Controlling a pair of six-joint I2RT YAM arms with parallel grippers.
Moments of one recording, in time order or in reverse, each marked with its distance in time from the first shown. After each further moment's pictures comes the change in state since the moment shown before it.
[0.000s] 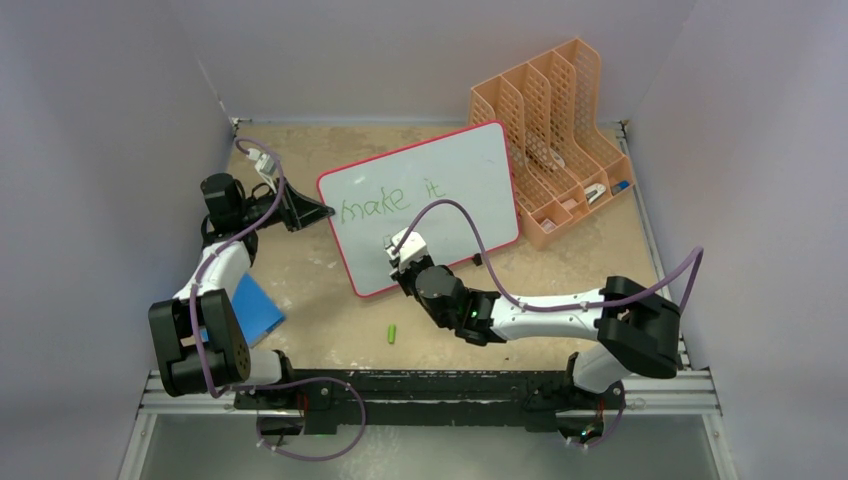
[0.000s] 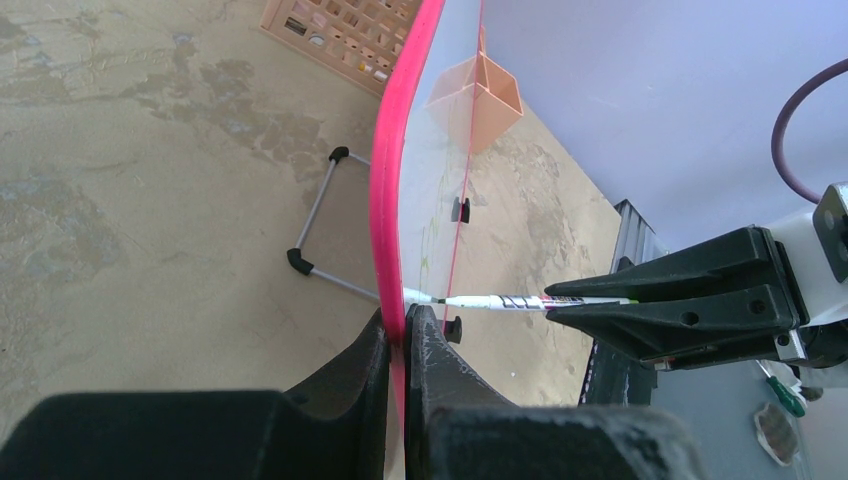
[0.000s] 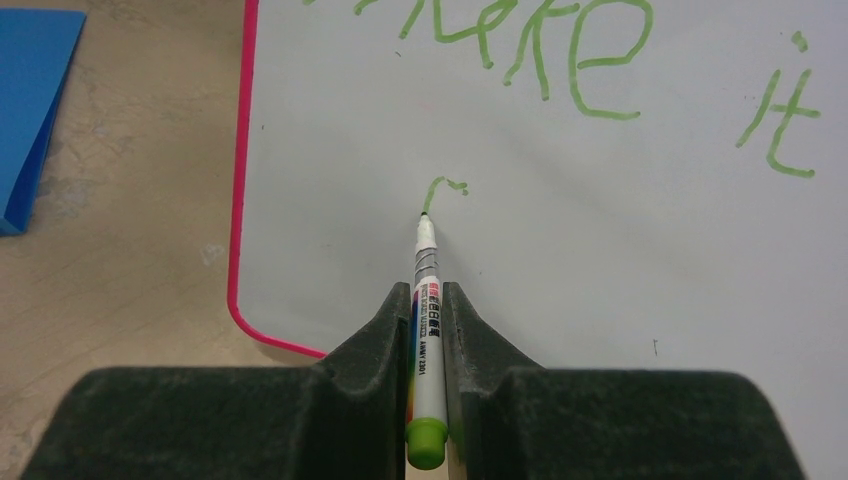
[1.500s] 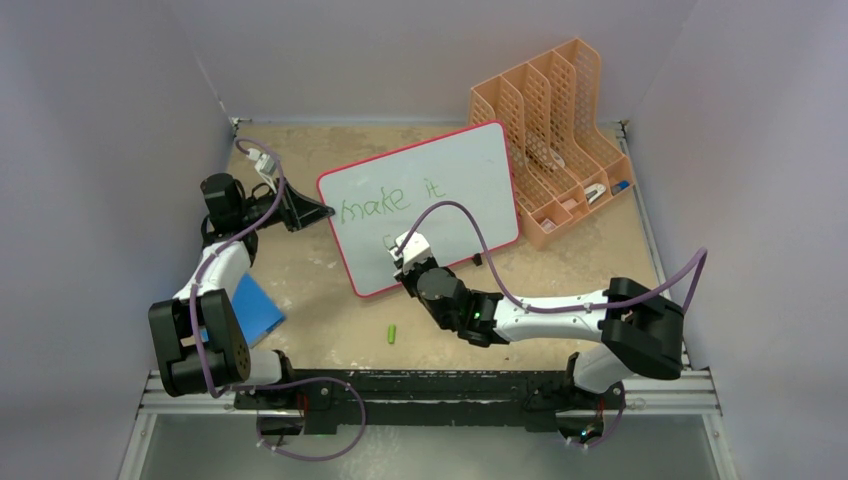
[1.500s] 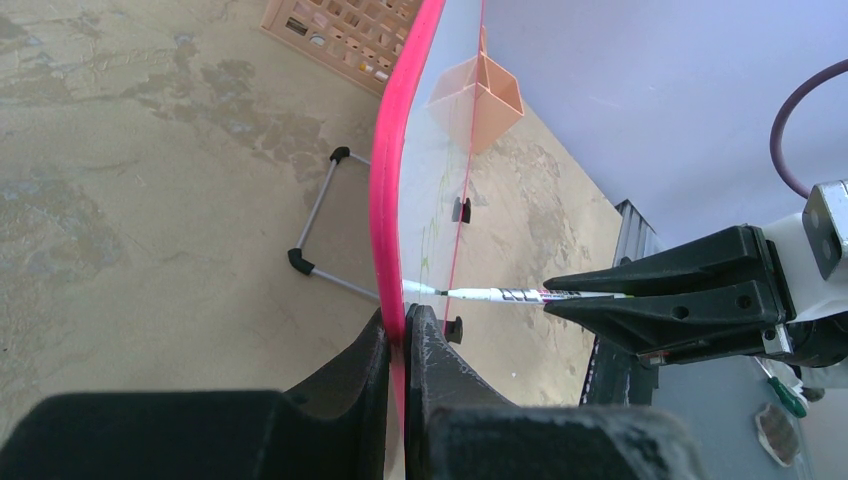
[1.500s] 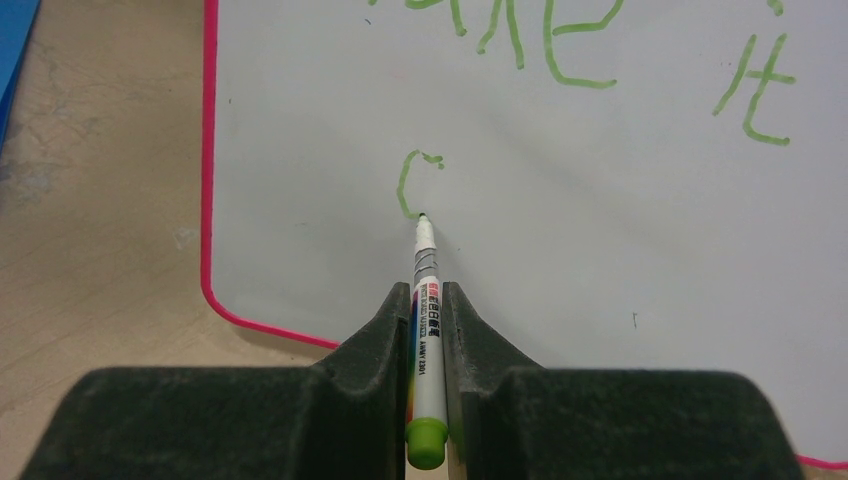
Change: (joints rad) left arm 0.000 0.000 0.000 -0.003 -0.002 0.003; right arm 0.000 -0.019 -0.019 -0.034 0.036 0.009
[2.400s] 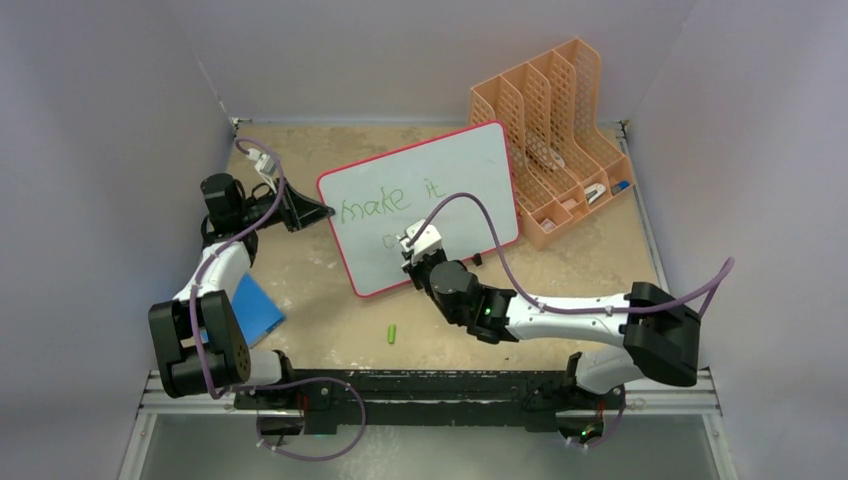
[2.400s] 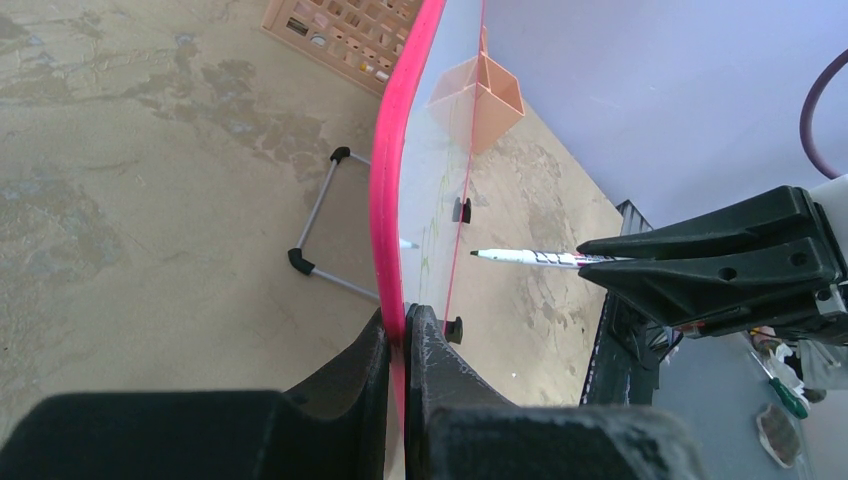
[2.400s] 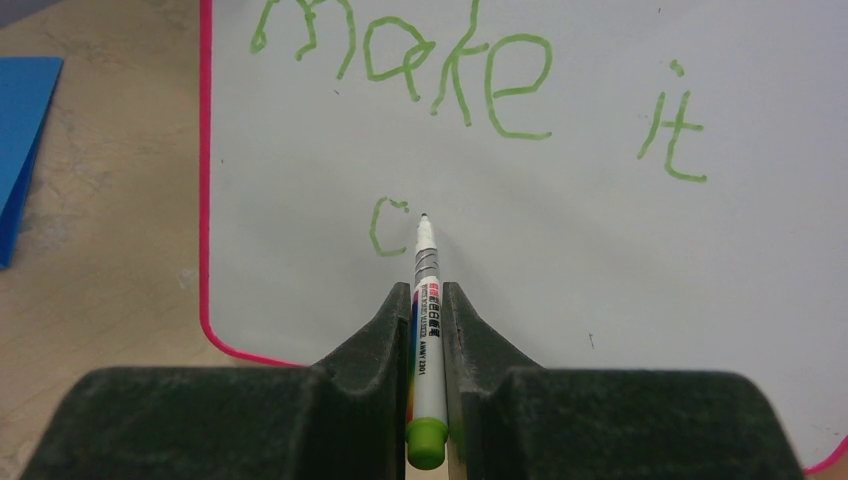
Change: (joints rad) left arm -0.001 -0.005 0.000 -0.008 -0.005 0.003; right arm -0.016 -0.088 0.000 -0.001 -0.004 -0.017
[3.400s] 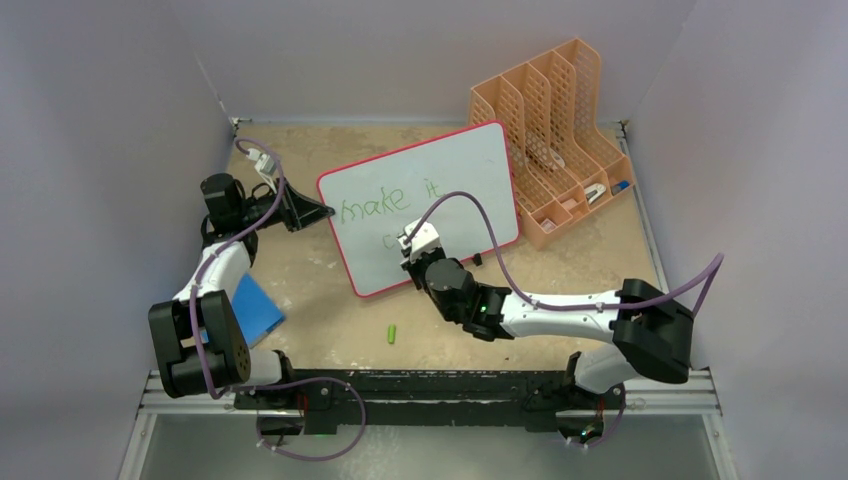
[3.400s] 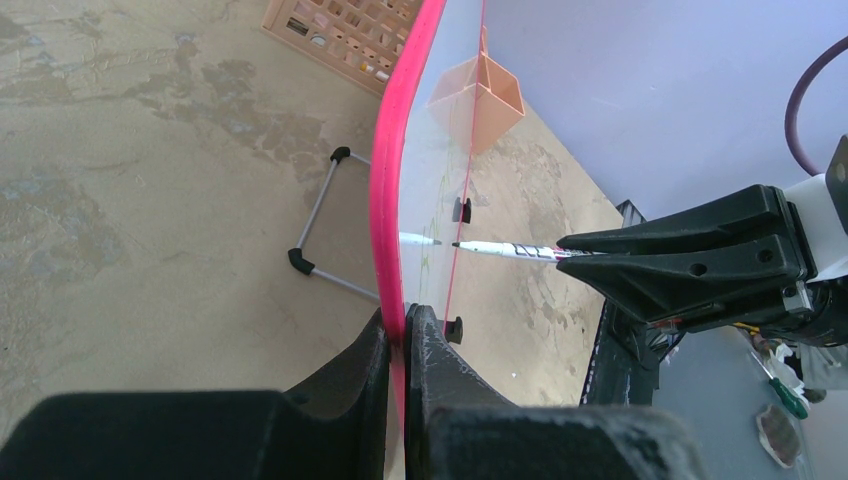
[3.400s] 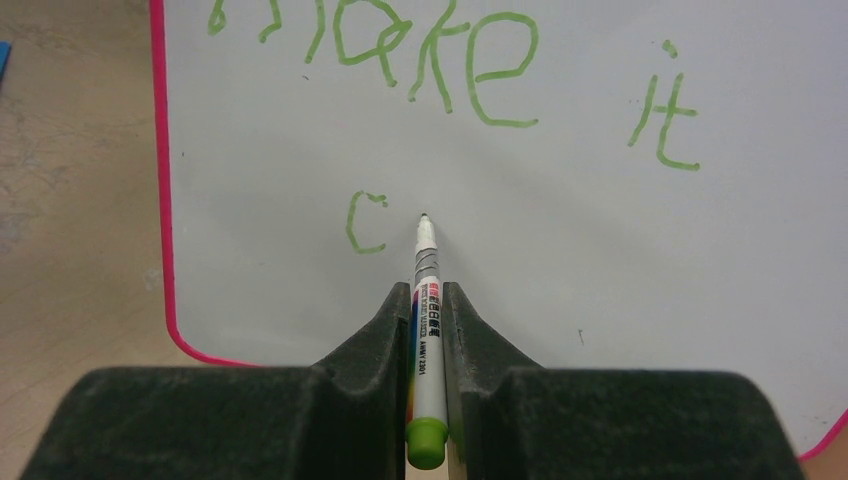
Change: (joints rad) left arm 0.000 0.000 0.000 0.000 0.000 0.000; right arm -0.019 0.043 0.006 0.002 0.021 -0.006
